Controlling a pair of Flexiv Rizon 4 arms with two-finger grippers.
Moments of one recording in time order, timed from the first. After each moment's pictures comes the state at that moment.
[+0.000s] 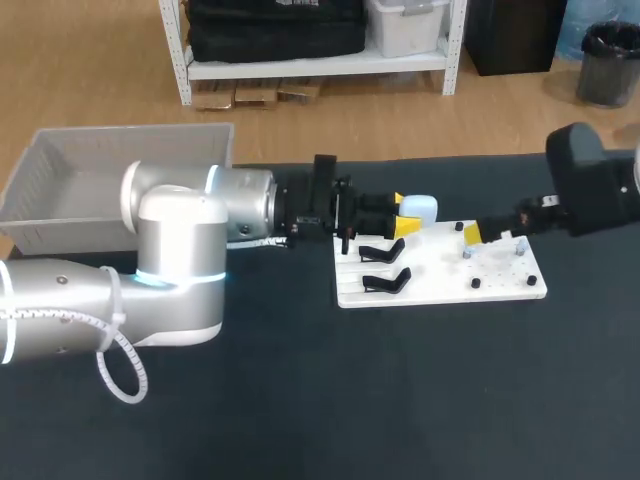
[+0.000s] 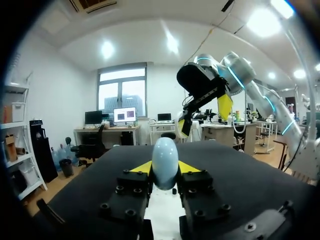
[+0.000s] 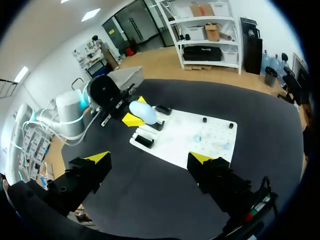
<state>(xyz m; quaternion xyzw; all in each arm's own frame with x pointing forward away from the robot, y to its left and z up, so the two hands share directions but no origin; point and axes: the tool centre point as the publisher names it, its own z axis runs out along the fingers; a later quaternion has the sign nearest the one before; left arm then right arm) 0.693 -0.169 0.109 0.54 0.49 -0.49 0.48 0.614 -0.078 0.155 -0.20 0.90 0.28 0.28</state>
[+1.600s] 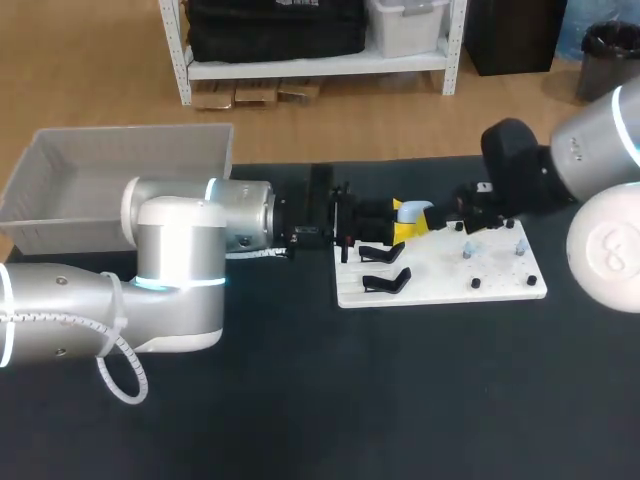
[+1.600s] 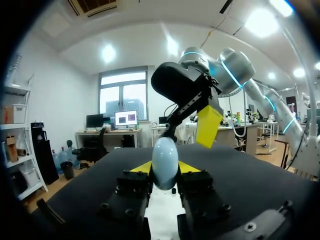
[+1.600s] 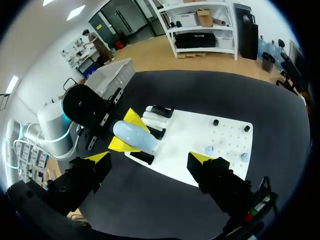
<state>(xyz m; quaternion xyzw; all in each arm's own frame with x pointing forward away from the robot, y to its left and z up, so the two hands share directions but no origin) 0.689 -0.168 0.103 0.54 0.48 -0.49 0.49 0.661 -0.035 0.122 -0.16 0.92 0.27 0.23</state>
